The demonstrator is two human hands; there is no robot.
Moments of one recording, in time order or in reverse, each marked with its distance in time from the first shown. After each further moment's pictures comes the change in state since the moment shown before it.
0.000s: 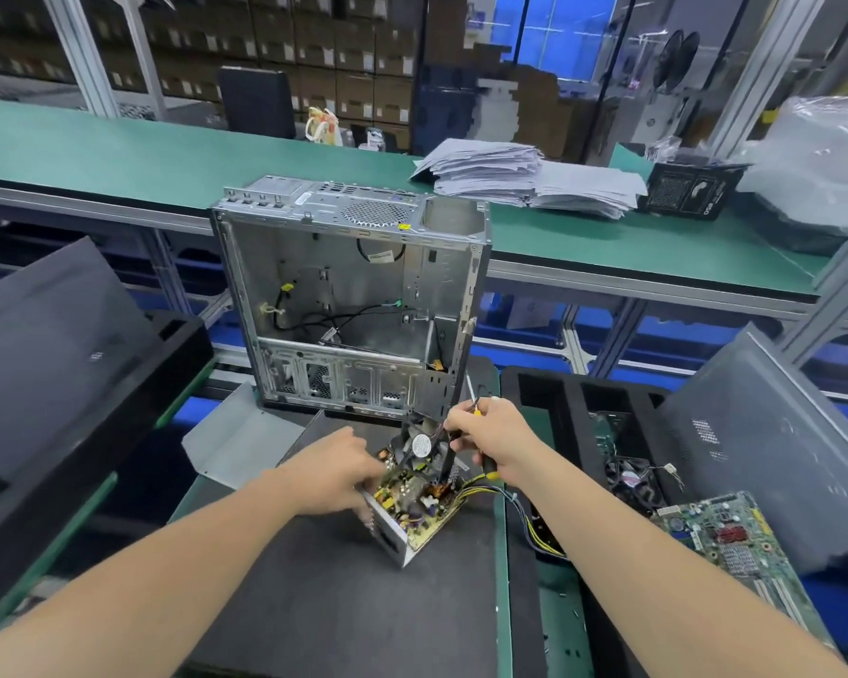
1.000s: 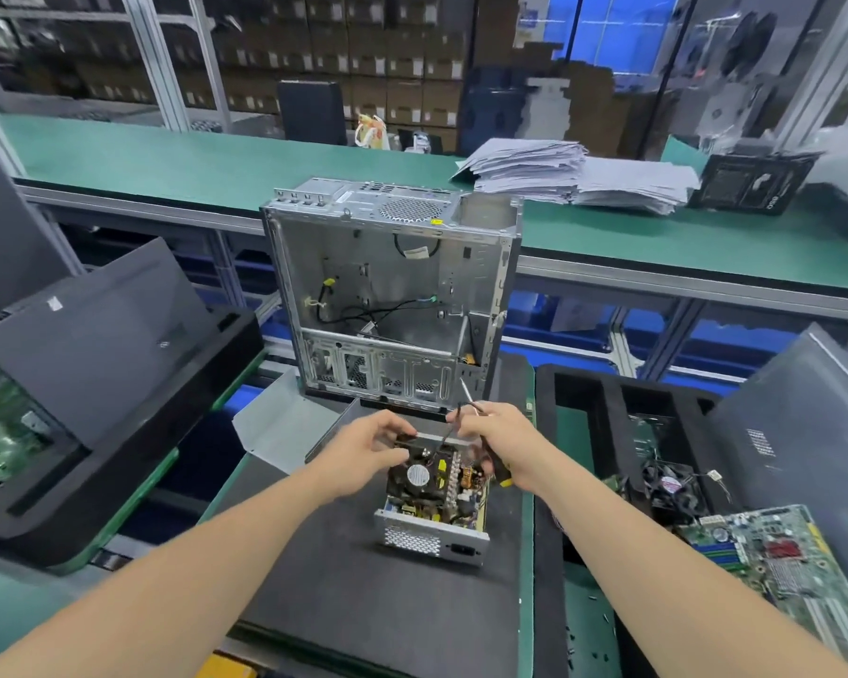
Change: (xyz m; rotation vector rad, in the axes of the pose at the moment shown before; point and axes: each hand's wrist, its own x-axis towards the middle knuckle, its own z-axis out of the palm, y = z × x) left_hand -0.026 0.032 -0.012 -1.101 0.344 -0.490; right_hand -0.010 0.010 0.012 0.019 -0.223 -0.045
